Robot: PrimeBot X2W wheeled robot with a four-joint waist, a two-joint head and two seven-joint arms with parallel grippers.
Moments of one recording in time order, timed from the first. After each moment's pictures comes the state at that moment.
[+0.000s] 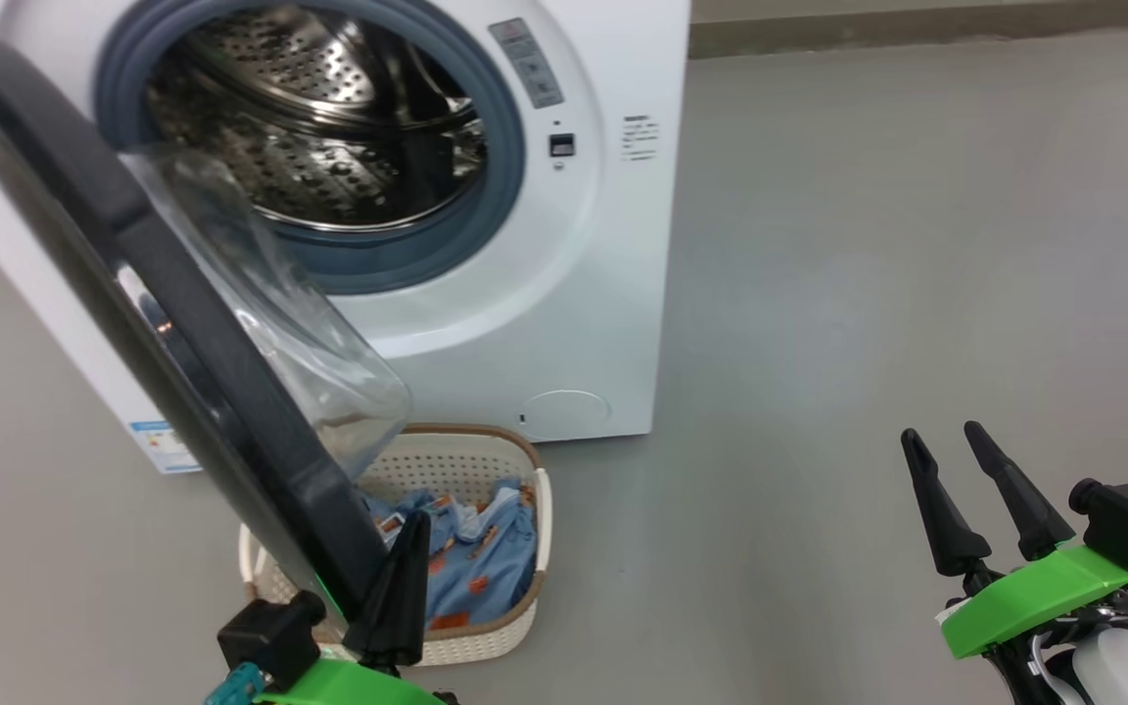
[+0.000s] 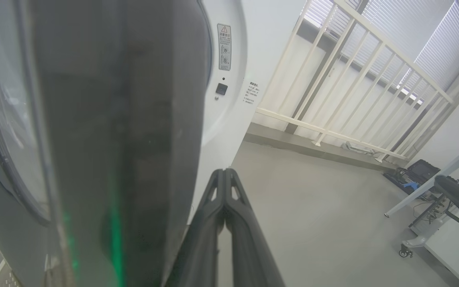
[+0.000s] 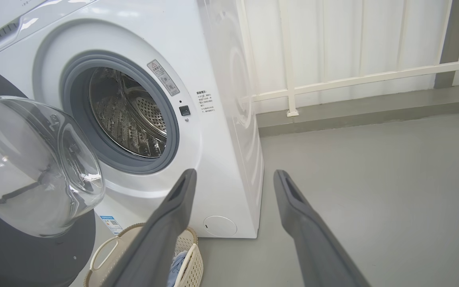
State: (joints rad) left arm -0.14 0.03 -0.32 0.35 -0.53 0.00 -0.25; right arm -0.16 -0.32 0.26 0.30 0.63 0.13 -0.25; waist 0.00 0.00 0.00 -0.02
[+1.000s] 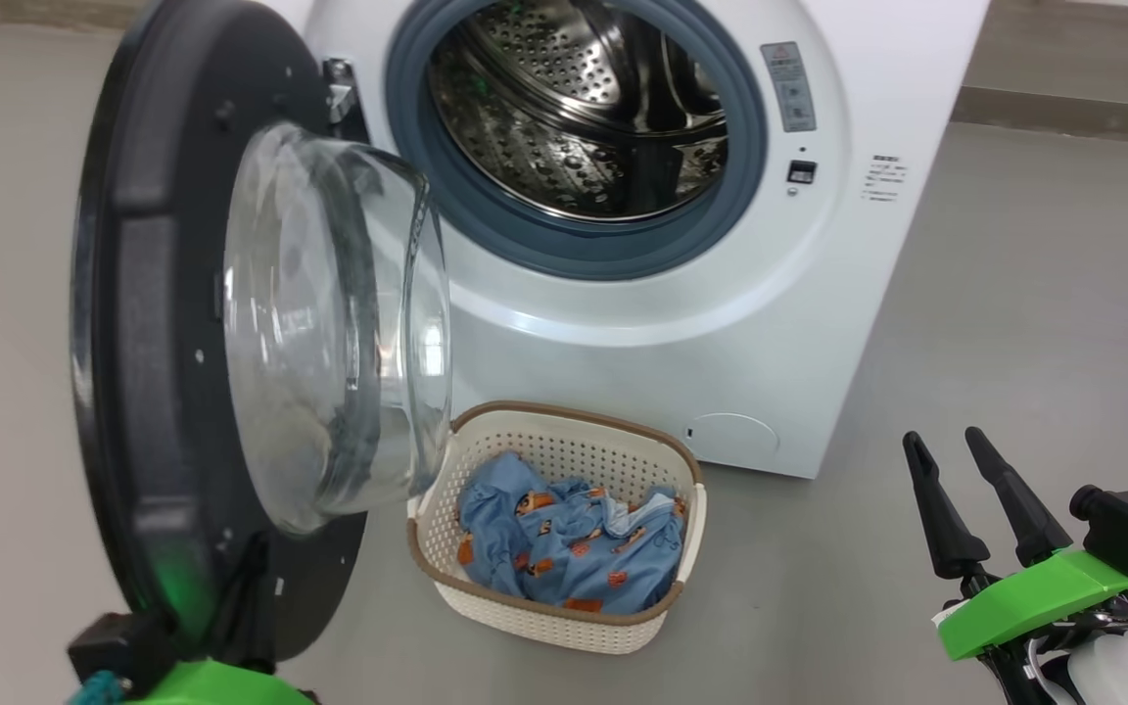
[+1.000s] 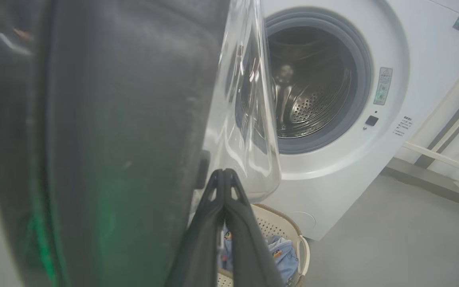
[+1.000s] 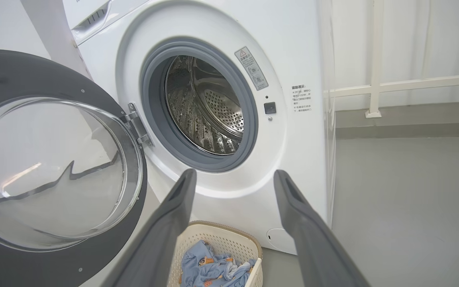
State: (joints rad) left arm -0.08 0.16 -0.20 0.26 -0.55 0.11 -0.15; right arm -0.15 -0.29 0.23 0.31 0.63 0.13 -0.25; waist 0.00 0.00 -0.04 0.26
